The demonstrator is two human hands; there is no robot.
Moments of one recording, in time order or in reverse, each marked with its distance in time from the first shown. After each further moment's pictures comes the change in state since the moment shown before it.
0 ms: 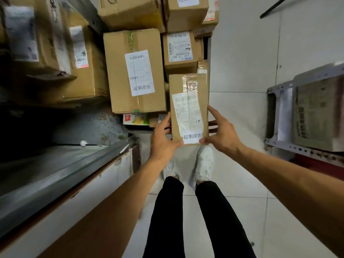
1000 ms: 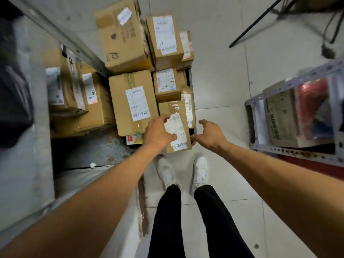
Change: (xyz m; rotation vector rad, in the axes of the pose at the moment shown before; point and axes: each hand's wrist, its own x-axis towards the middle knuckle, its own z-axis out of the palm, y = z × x) left_hand -0.021 0.126 -0.030 0.587 -0.090 0.158; right_hand -0.034 -0.068 -0.038 -0.243 0.087 0.081
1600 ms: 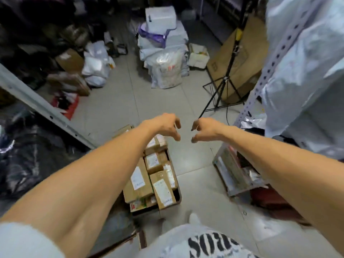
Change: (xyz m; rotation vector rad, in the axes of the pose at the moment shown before) left_hand -0.168 0.357 -0.184 0.737 -0.224 0.536; right_hand -0.250 -0.117 -0.327 -0.341 0.202 -0.241
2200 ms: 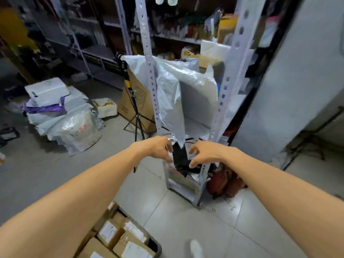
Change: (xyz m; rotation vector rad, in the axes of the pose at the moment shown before) left_hand 0.005 0.200 -0.007 0.461 -0.167 0.582; right_hand -0.211 0.090 -0.022 0.299 0.209 0.469
